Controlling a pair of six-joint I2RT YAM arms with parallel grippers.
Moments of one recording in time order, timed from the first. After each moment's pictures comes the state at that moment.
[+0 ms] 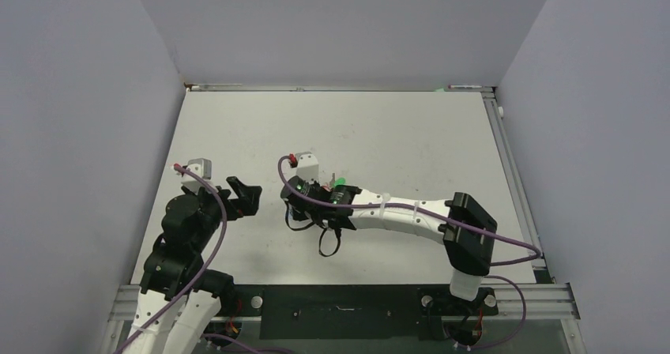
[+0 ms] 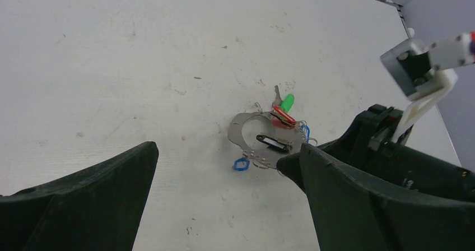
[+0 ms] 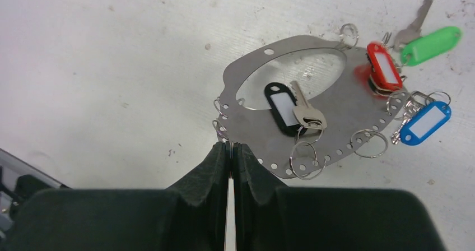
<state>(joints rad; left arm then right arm) -0.27 0.40 0.67 -0.56 -0.04 -0.46 1.19 1.81 1.37 -0.40 0.42 0.73</state>
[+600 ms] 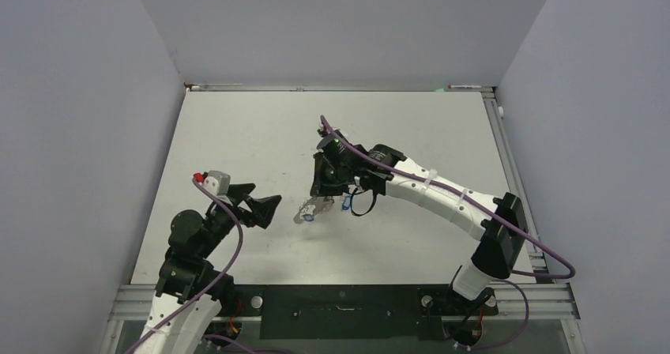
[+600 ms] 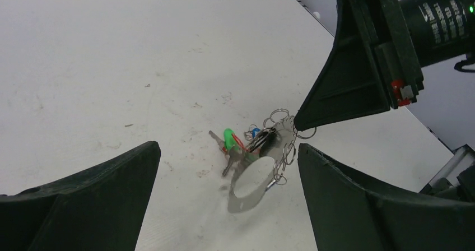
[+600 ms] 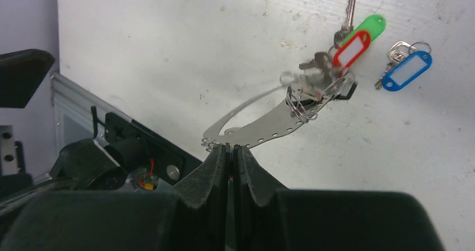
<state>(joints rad) -0.29 0.28 0.43 -0.20 0.25 -0.37 0.97 1.64 1.50 -0.72 0.02 0.79</state>
